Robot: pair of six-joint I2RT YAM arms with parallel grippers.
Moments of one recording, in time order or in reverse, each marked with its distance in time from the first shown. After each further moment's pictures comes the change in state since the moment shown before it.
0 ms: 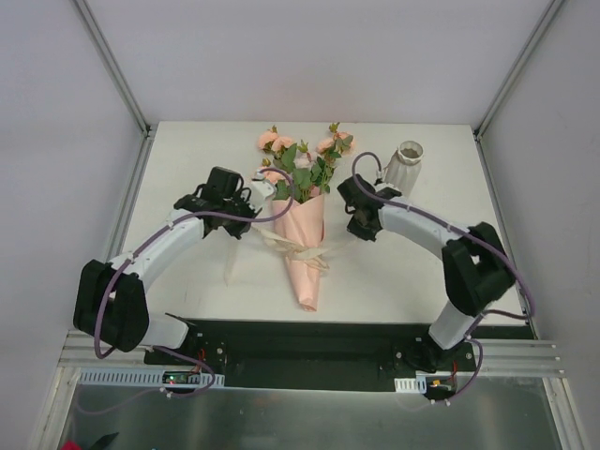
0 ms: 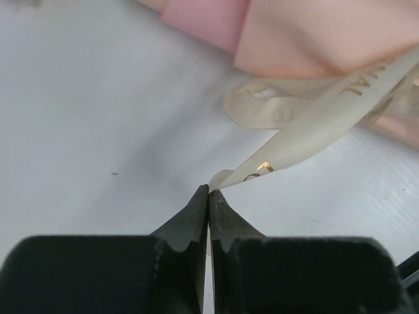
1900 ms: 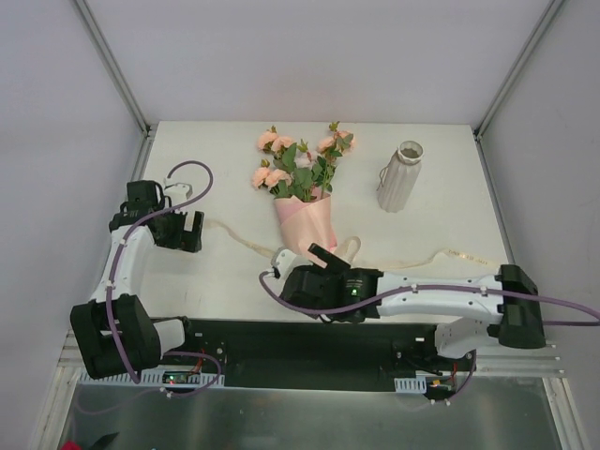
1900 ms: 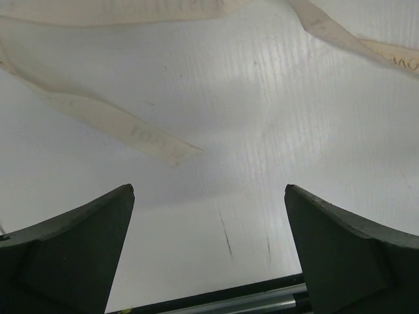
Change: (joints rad) left arm 0.642 -0.189 -0.089 -0.184 0.046 -0.055; right arm 0.801 -0.393 -0.101 -0.023 0.251 -0.905
